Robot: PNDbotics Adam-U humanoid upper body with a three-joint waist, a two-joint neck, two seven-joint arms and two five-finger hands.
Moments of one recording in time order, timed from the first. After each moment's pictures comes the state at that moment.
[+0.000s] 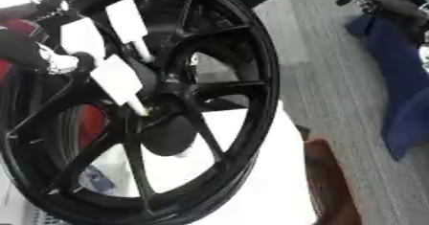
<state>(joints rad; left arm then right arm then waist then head) -1.06 0.74 -0.65 -1.66 -0.09 0.48 -0.42 -0.31 -0.95 -0.03 -1.74 -0.37 0.14 0.04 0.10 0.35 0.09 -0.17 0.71</state>
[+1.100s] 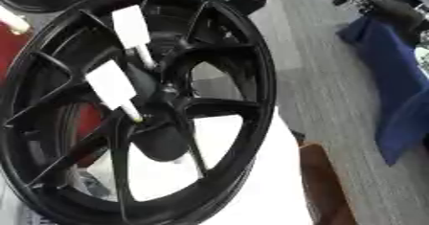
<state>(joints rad) -0.76 1.04 -0.20 -1.81 0.09 0.39 -0.20 -0.31 -0.95 -0.05 -1.73 -0.38 0.13 0.03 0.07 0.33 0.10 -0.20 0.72</state>
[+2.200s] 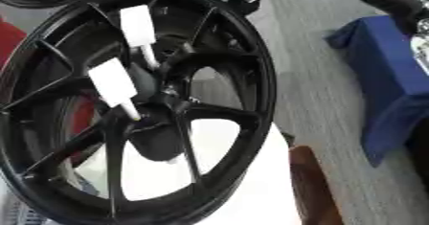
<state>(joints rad) -0.38 1.04 0.12 -1.42 0.15 0.30 -0.03 -0.30 -0.95 -0.09 -1.75 -0.40 0.11 0.00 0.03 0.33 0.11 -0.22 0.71</state>
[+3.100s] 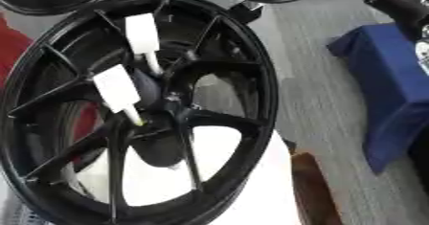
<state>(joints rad) -0.44 0.82 0.16 -1.56 0.40 0.20 0.16 -0.31 -0.95 -0.10 -1.75 -0.42 0.10 -0.01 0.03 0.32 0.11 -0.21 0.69</state>
